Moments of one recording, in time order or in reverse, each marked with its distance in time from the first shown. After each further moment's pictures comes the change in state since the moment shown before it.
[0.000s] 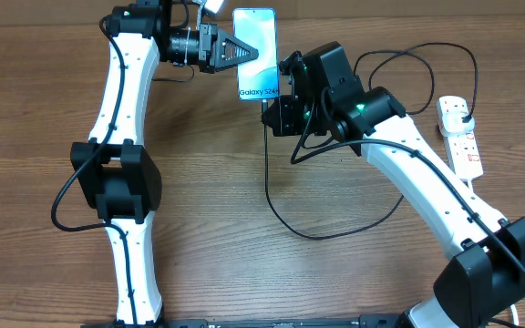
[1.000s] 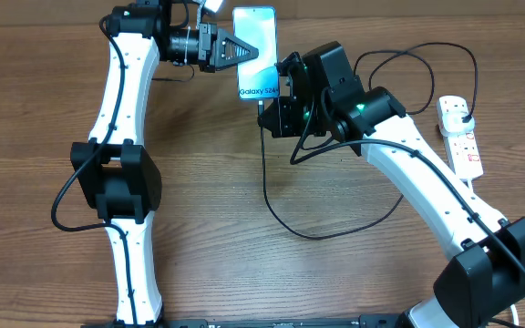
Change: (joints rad) left arm 0.000 0.000 0.000 0.009 0.013 0.000; right arm 0.000 0.000 0.000 0.007 -0.053 0.005
